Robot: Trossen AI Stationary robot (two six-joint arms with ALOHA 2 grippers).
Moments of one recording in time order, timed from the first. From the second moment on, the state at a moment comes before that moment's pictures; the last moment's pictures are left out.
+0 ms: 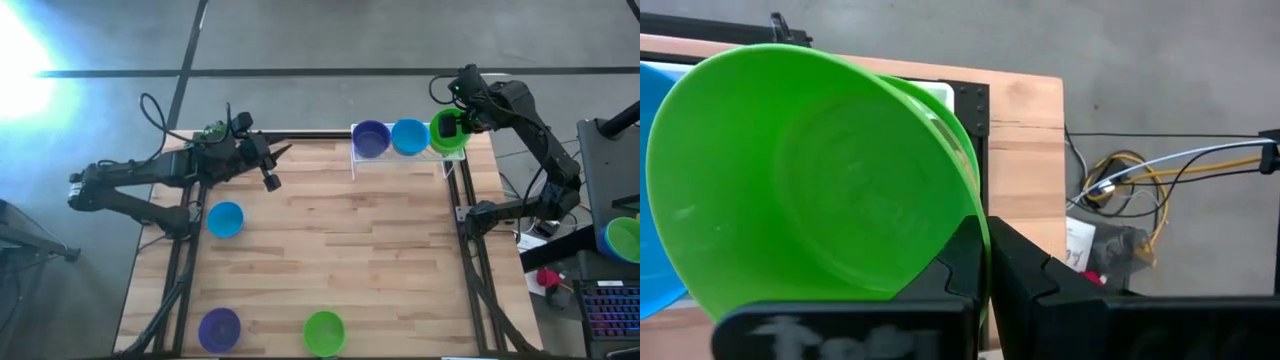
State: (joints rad) left arm 0.10 1.08 1.17 -0.26 -0.48 0.30; right arm -0.98 1.27 1.53 -1.55 0.43 0.49
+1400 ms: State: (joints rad) left arm 0.10 1.08 1.17 -0.26 -0.48 0.32; right arm -0.97 1.27 1.45 -1.48 0.45 0.56
